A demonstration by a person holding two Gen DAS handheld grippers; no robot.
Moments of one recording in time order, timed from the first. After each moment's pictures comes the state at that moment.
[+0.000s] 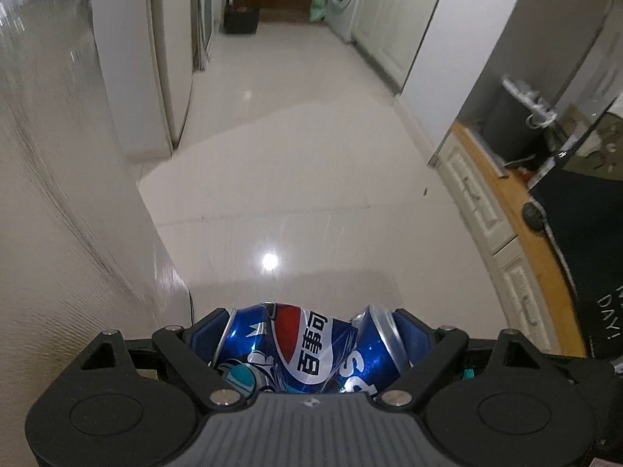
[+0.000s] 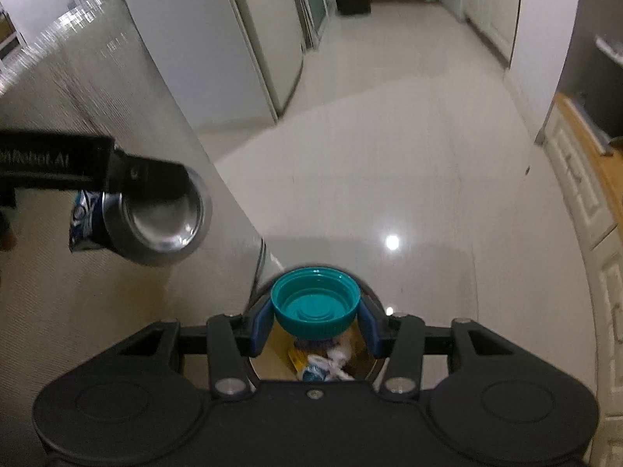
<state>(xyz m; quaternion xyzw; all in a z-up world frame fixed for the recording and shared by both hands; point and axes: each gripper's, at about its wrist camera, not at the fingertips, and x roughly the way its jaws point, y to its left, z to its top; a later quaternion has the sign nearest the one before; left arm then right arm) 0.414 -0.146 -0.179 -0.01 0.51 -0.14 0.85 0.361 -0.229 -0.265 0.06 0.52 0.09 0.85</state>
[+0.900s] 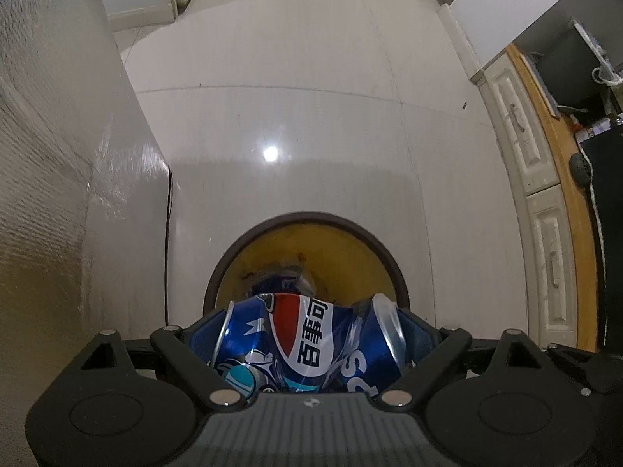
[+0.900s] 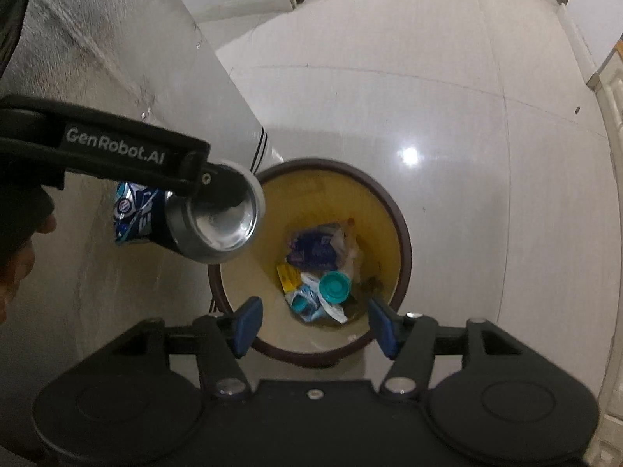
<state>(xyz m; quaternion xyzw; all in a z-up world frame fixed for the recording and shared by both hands) 0.449 -0.146 -0.337 -0.05 0.65 -0.11 0.75 0.396 -0.209 -0.377 0.01 0.64 0.14 0.76</state>
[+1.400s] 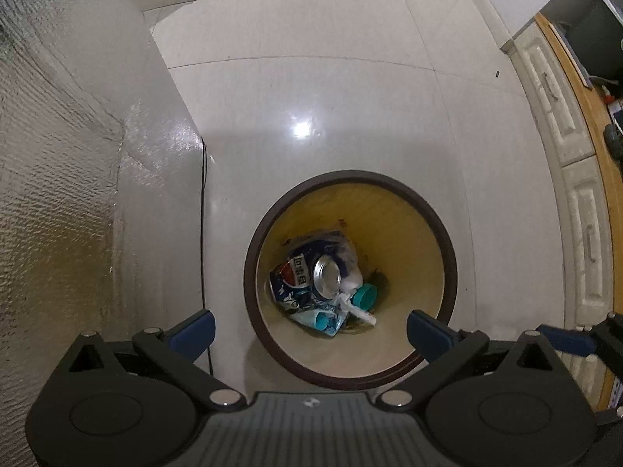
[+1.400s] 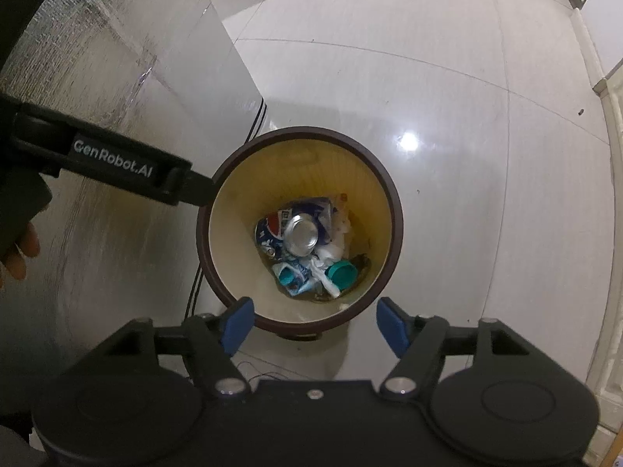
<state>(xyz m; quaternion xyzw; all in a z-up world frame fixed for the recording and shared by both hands) 0.438 -0.134 -0.350 0.00 0.68 -0.08 0.73 0.390 -0.208 -0.383 -0.03 0.66 0.15 0.74</state>
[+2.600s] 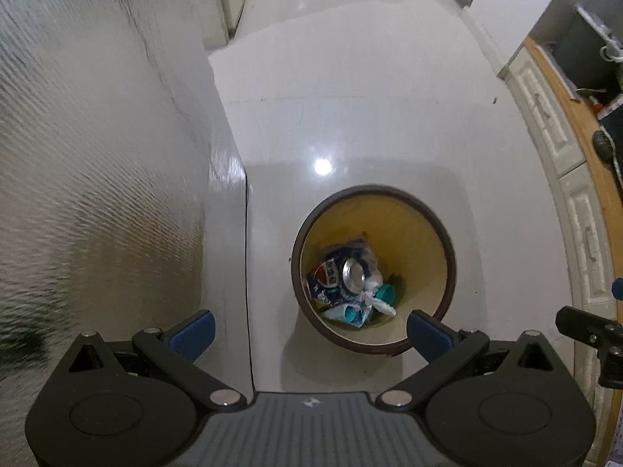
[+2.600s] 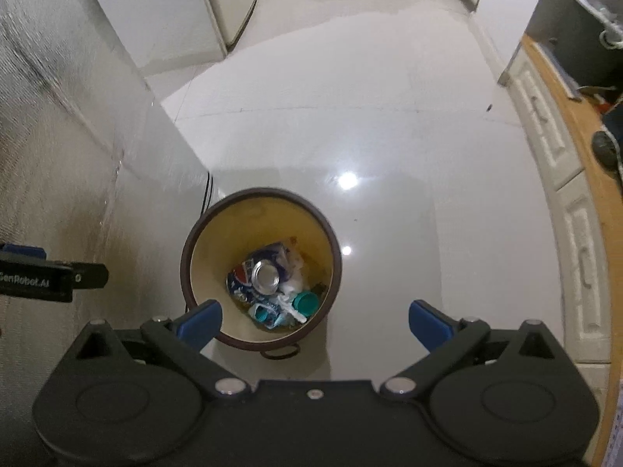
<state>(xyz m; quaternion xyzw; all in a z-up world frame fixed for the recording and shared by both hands) 0.369 -0.105 -0.249 0.03 0.62 -0.06 0.78 0.348 -0.240 -0.295 0.02 0.59 0.02 0.81</state>
